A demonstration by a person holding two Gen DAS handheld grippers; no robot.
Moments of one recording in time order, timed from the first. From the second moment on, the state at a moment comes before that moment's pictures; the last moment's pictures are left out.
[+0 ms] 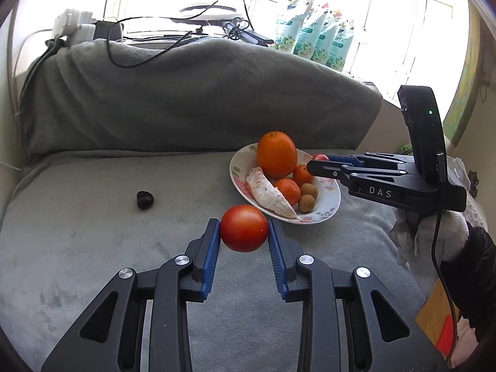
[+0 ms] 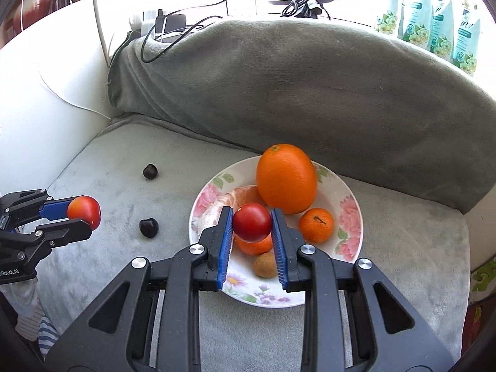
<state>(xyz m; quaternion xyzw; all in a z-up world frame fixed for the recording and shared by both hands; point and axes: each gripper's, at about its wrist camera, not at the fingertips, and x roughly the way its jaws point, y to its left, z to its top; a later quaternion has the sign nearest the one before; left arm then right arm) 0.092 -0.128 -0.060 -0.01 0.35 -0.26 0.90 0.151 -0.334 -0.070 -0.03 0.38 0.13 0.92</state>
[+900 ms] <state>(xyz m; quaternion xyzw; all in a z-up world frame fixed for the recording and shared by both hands) 0.123 -0.225 -0.072 0.04 0.37 -0.32 0.87 0.200 -0.406 -0.096 0.01 0.40 0.09 0.91</state>
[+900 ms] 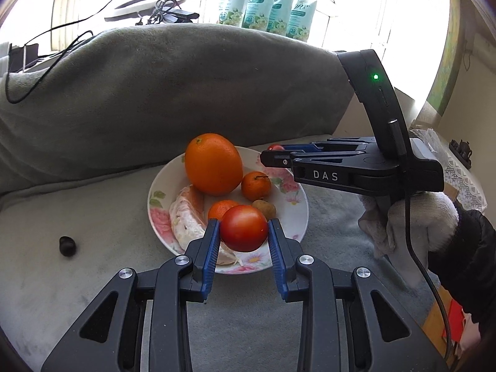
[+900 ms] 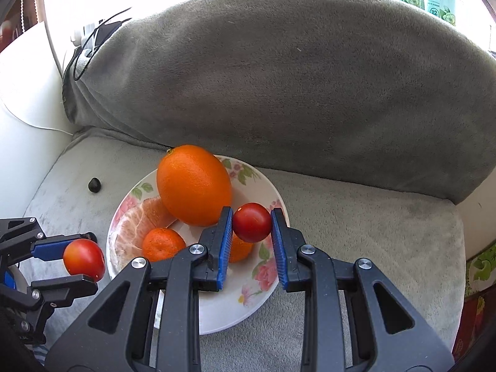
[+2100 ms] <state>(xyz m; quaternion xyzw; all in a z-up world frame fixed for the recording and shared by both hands) 0.133 -0.239 -0.077 0.05 0.36 -0.31 0.88 0.205 -0.402 -0.095 0.00 0.40 0.09 0.91</state>
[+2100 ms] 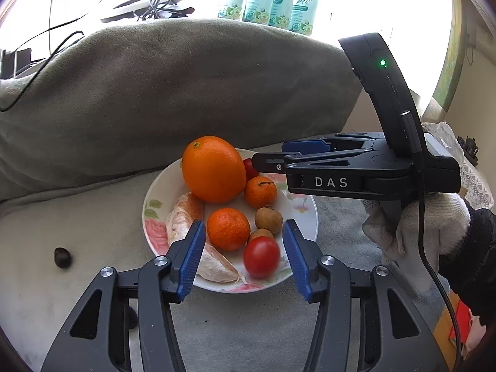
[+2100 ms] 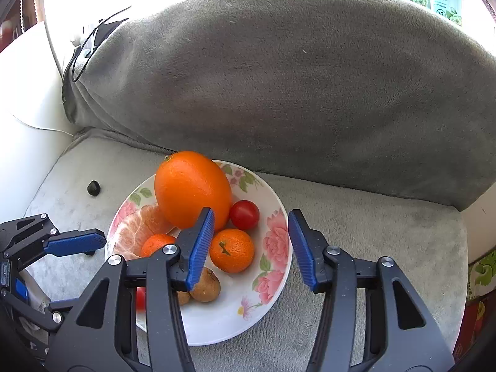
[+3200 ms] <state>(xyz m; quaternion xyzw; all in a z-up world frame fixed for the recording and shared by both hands) 0.125 -0.219 -0.067 0.05 0.36 -0.28 0.89 0.180 -0.406 -0.075 0.02 0.38 0.07 0.92</state>
